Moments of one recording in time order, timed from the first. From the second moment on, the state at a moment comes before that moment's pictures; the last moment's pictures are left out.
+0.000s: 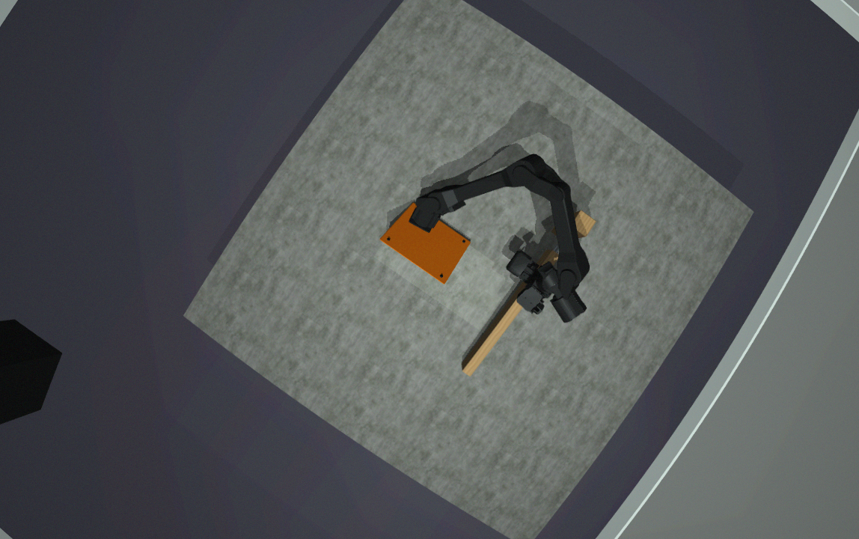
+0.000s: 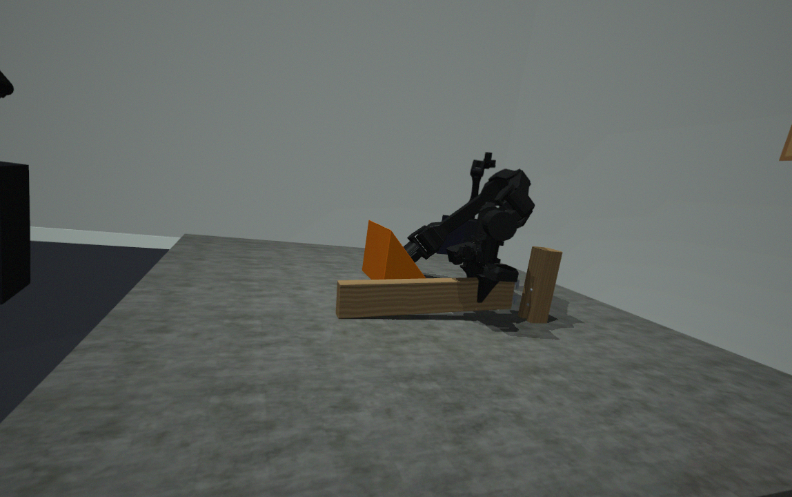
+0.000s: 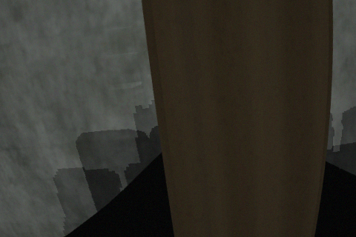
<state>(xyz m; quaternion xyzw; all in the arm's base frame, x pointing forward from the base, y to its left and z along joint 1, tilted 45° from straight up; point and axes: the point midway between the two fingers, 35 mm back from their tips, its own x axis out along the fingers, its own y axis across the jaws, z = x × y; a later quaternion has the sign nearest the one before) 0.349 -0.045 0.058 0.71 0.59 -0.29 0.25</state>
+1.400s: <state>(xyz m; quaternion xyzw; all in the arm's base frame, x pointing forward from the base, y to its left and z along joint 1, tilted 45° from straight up) 0.348 -0.046 0.060 0.71 0.60 -0.29 0.25</state>
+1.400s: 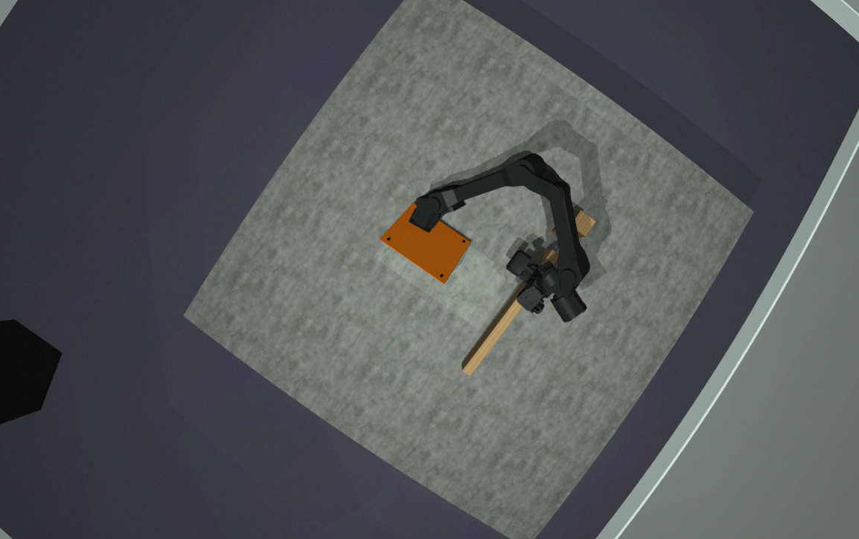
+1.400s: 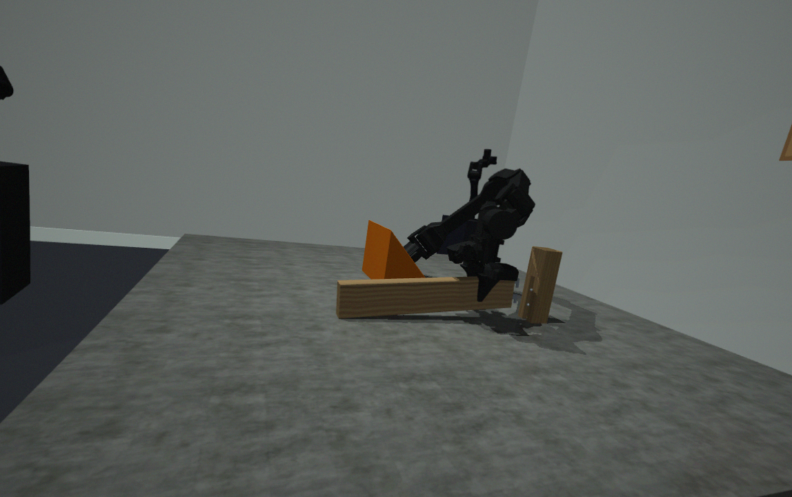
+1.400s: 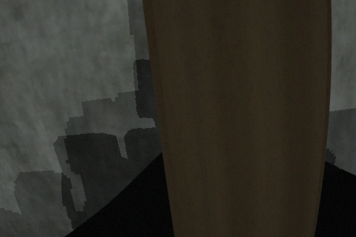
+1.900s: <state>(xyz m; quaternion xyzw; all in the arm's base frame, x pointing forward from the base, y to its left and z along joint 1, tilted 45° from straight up) 0.348 -0.045 0.060 0.71 0.60 -0.29 0.25</state>
